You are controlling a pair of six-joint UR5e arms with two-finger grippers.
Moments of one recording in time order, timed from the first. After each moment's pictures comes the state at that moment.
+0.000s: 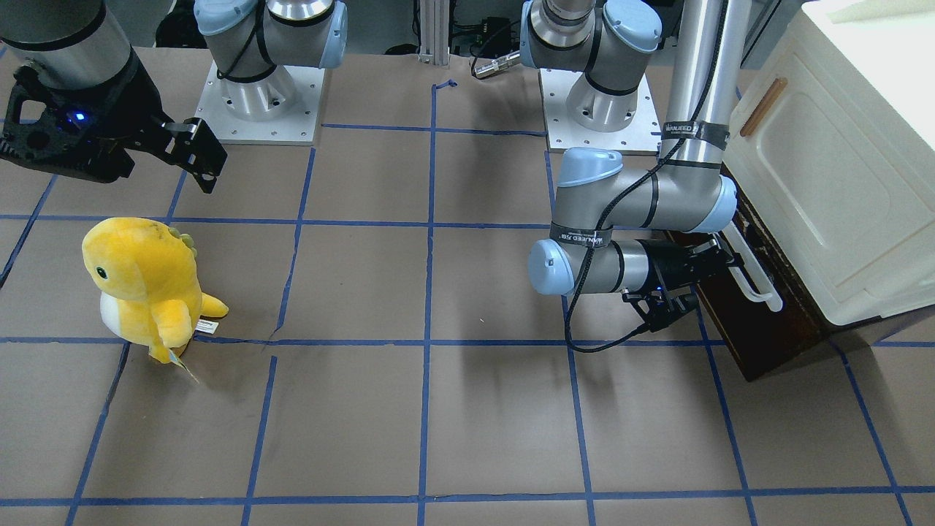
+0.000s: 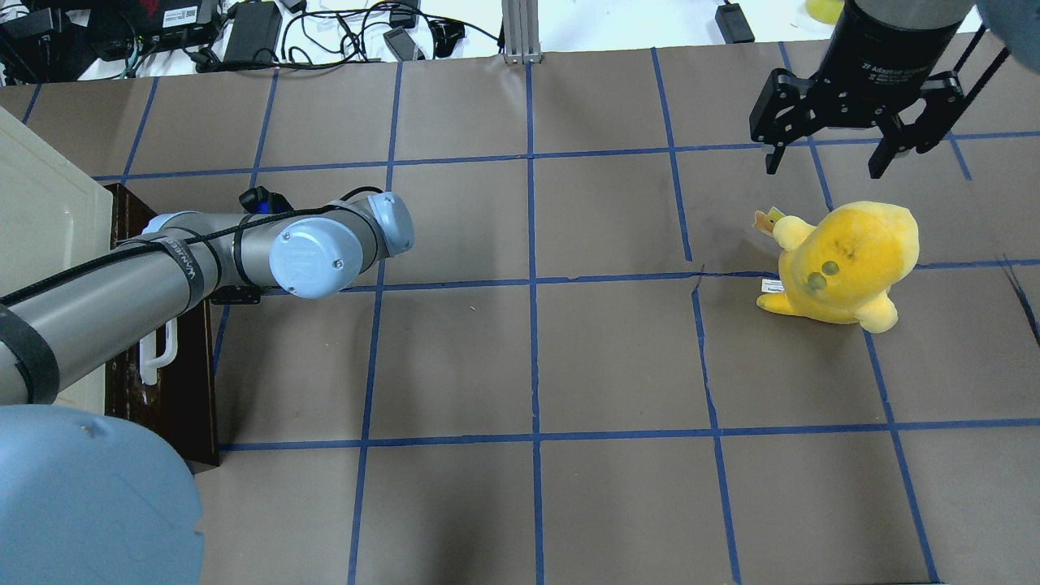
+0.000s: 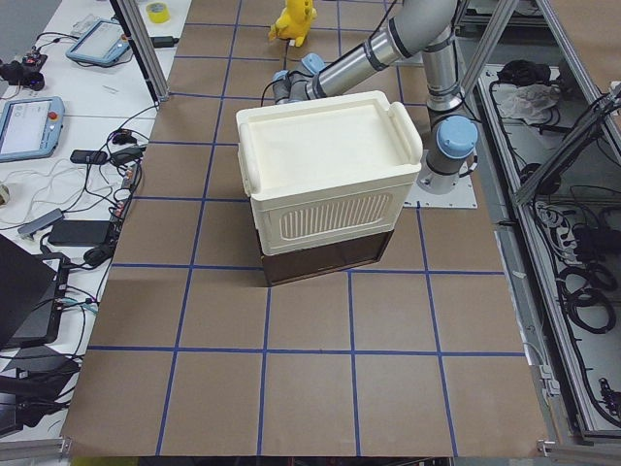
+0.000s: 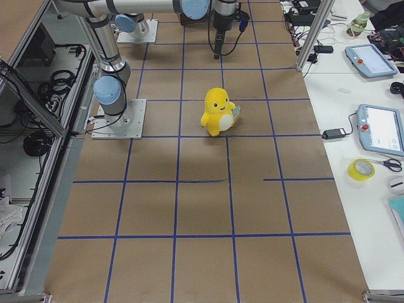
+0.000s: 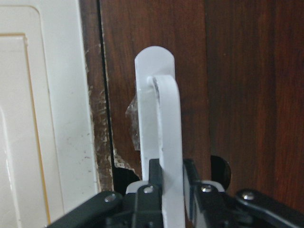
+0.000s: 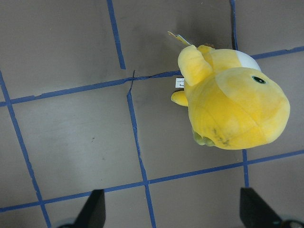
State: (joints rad) left arm -1.66 -2.02 -1.87 -1.65 2.83 -0.85; right arm 1.51 -1.53 1.48 -1.44 -1.63 0.11
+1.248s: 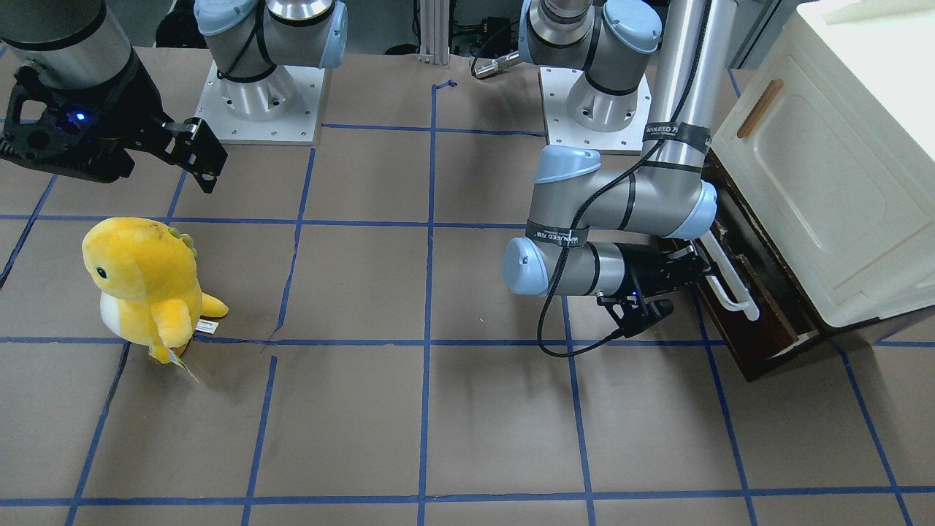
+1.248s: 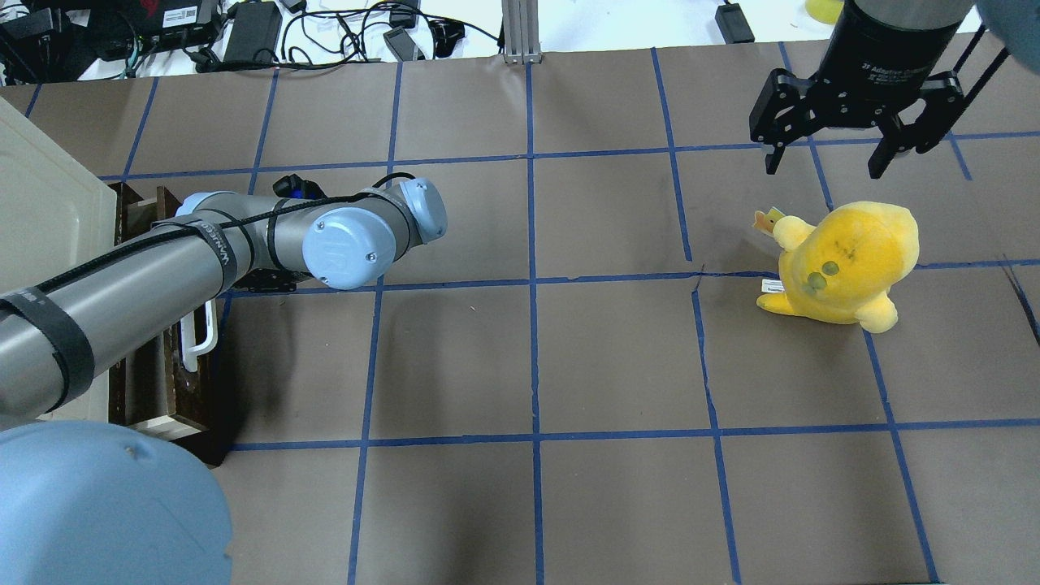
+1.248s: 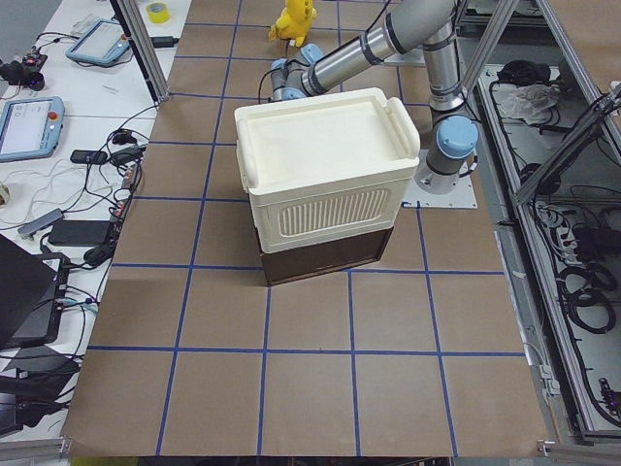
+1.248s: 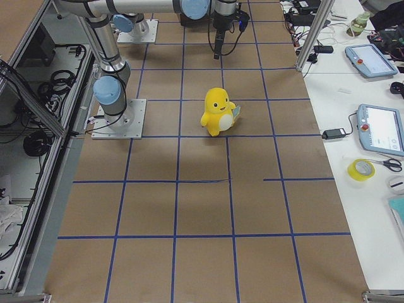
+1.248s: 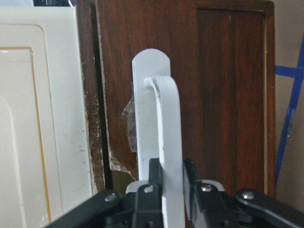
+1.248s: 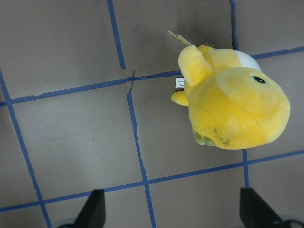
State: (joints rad) left arm -1.73 -2.04 -1.81 -1.66 2.75 -0.83; right arm 1.51 -1.53 1.48 -1.44 -1.63 0.11
